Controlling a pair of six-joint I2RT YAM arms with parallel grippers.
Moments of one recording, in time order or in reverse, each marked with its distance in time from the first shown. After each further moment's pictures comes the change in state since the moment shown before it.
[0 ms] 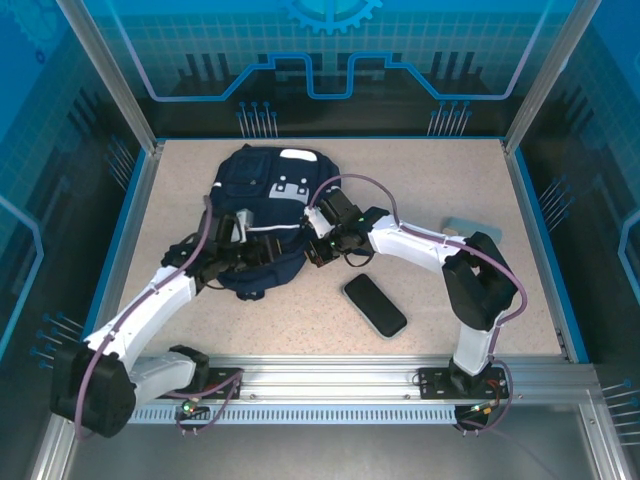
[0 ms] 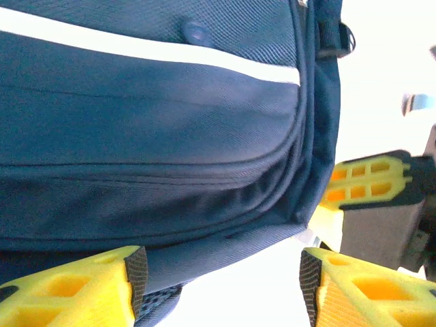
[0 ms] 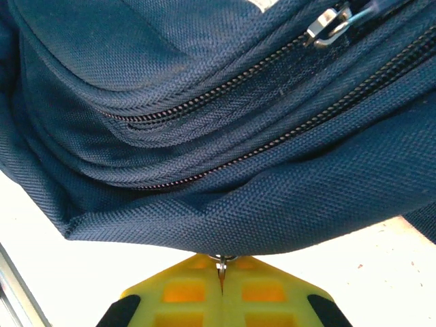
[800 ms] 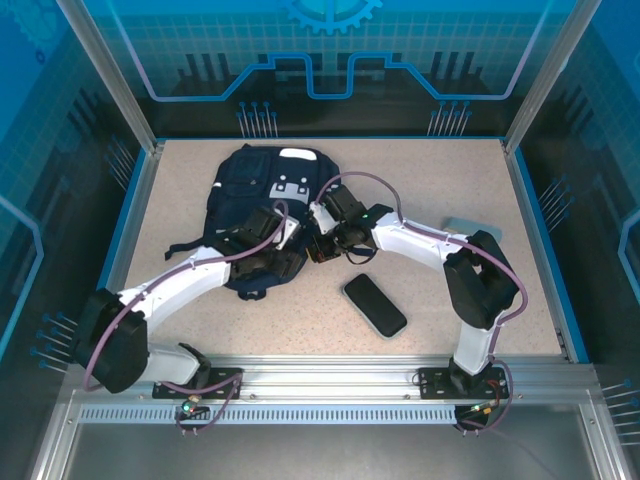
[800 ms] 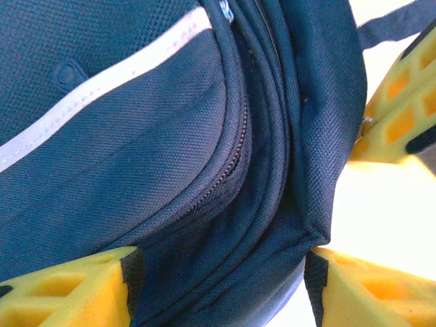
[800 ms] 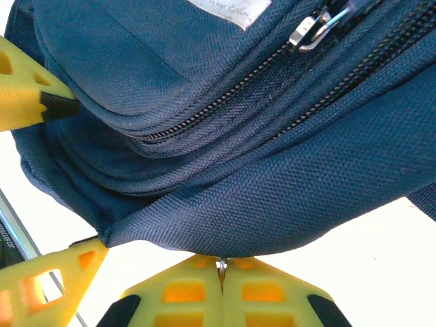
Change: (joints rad) left arm -0.211 0.240 0.127 -0.040 -0.313 0.507; right arm -0.038 0.000 0.000 0.007 -0.074 0.079
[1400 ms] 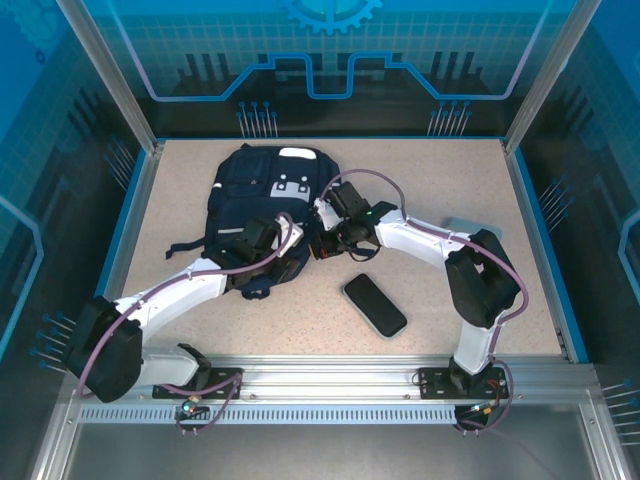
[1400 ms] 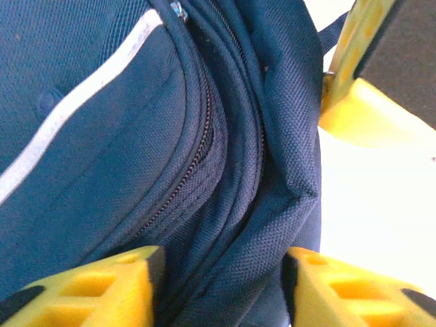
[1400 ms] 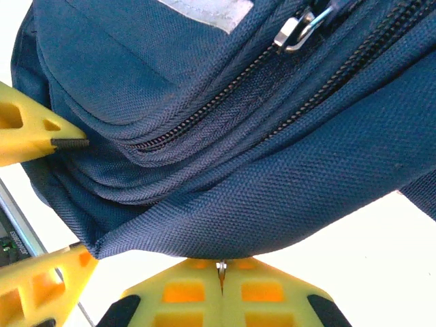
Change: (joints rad) left arm -0.016 -0.070 -0.110 0.155 0.003 0.172; right arm -0.028 0.000 0.000 0.002 -0.030 0.022
